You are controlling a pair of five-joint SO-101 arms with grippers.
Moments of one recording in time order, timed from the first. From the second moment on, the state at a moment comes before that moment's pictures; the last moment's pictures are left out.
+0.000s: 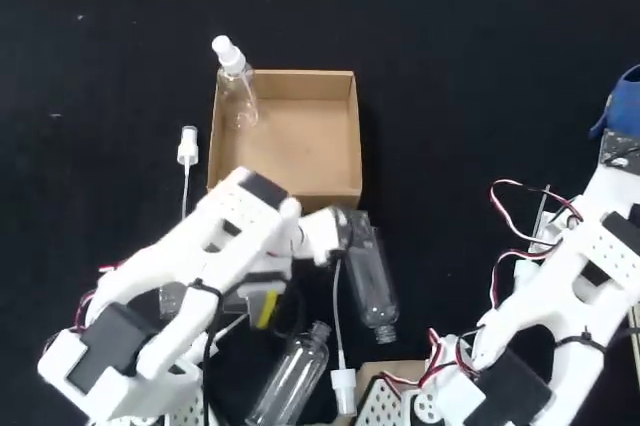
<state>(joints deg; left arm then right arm) 29.6 -8.6 34.9 74.3 -52.8 47.0 -21.1 43.6 54.2 24.2</state>
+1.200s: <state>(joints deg) 22.3 -9.9 40.7 77.9 -56.0 46.9 -21.1 43.6 54.2 24.2</state>
